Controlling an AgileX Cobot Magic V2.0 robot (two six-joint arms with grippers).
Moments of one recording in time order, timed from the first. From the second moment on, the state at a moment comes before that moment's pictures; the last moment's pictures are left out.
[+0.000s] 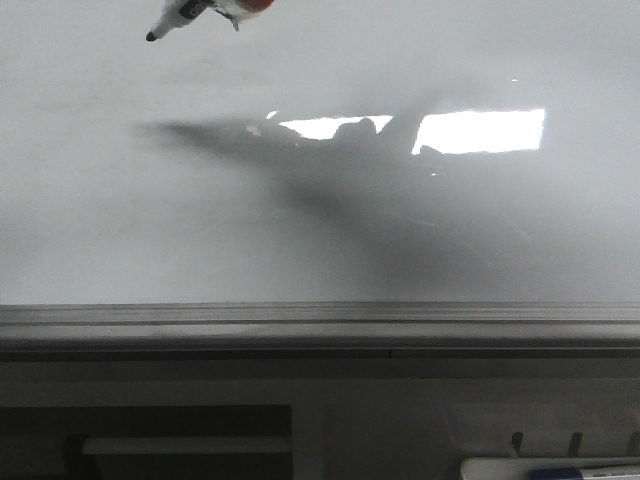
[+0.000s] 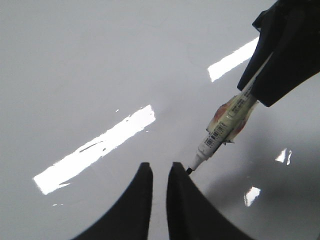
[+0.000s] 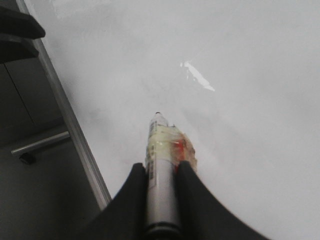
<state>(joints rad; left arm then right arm) -0.64 0.58 -0.25 0.17 -0.35 0.24 0.70 1.18 -1.01 0.52 0.39 -0.76</state>
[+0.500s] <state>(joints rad) -0.64 0.58 -0.25 0.16 -0.35 0.24 0.56 1.23 -1.02 0.53 0.42 -0.75</state>
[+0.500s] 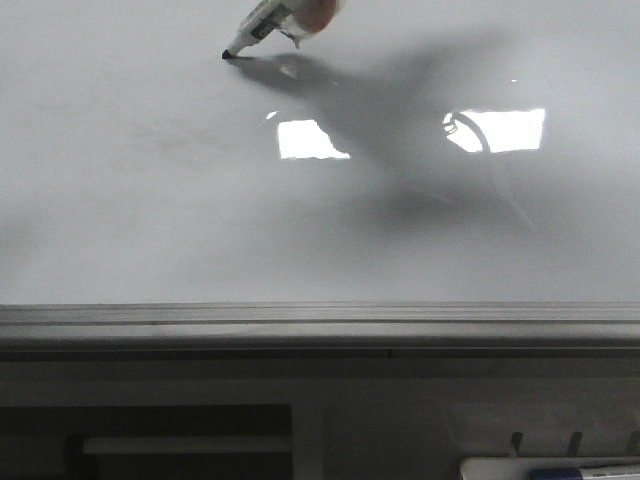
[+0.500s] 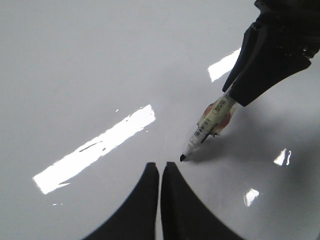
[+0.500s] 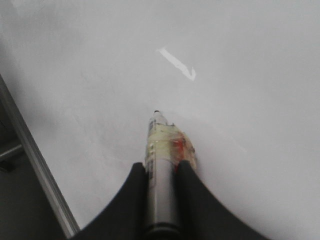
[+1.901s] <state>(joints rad) -0.64 0.58 -0.25 0.16 -0.35 0.24 0.61 1.26 -1.01 0.37 0.73 -0.62</state>
